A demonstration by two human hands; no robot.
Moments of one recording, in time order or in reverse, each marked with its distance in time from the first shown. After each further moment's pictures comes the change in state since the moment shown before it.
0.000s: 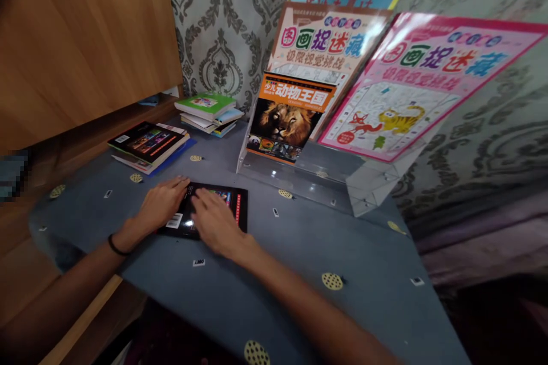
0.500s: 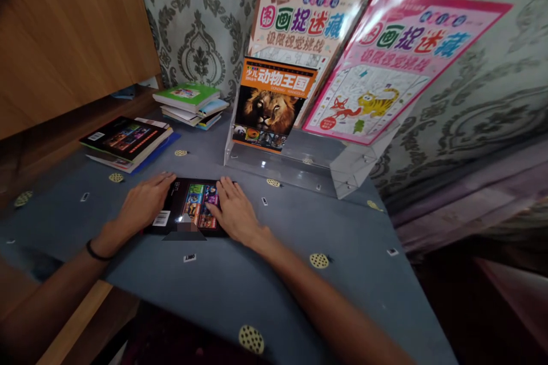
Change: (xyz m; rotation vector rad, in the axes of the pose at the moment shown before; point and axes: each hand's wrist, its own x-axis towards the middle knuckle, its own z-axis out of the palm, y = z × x) left_hand -0.001 -0.004 0.003 -0.048 0.015 0.023; right_hand -0.033 0.045 -0.008 -0.047 0.034 0.252
